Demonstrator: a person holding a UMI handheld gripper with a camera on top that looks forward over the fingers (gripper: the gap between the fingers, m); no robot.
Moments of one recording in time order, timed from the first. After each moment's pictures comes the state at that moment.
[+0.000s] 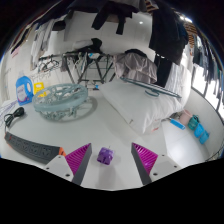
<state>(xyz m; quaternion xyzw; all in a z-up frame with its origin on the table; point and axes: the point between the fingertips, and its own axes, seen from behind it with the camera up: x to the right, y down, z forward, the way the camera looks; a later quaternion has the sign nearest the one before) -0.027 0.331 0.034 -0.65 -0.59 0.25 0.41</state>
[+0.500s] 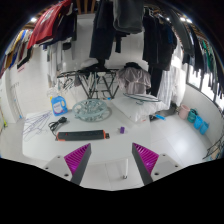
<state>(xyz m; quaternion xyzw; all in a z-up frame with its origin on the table) 0.269 0.193 0.237 -0.66 -0.56 0.31 0.39</state>
